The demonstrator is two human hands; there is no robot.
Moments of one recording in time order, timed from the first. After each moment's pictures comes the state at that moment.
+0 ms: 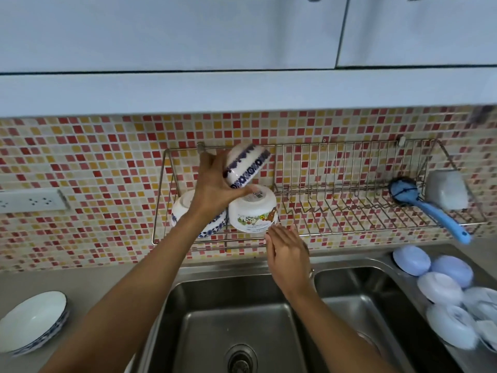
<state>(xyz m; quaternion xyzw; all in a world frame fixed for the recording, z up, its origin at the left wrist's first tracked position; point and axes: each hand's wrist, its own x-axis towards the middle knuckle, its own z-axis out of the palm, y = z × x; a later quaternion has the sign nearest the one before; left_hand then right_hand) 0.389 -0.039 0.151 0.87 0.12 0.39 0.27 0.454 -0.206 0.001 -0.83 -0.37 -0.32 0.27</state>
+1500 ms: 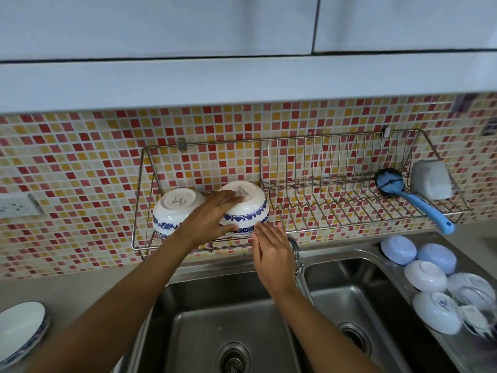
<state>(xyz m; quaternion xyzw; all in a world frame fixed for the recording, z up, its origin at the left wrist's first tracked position) 0.404 -0.023 0.075 0.98 0.01 0.18 0.08 0.457 -0.201 -0.010 -0.81 -0.36 -0.33 0.32</state>
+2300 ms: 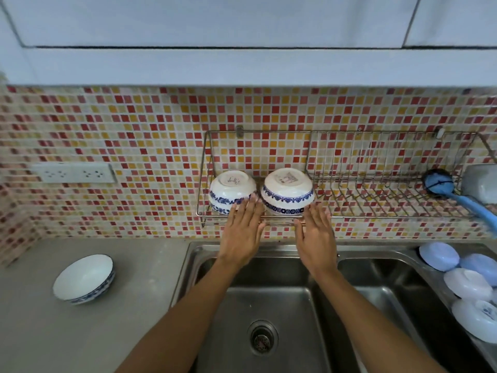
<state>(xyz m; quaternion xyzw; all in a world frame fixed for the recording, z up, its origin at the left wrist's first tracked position) 0.324 -0.047 0.006 0.96 0.18 0.19 -0.02 0.434 -0.202 -0.003 -0.87 -0.33 -0.25 0.27</state>
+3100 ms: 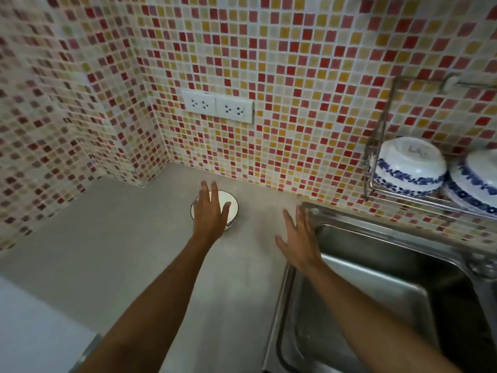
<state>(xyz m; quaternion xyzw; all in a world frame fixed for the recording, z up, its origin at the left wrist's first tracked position) 0.026 0.206 -0.074 0.83 0.51 0.19 0.14 0.202 0.053 -0.096 -0.85 -0.52 0.08 0.12</state>
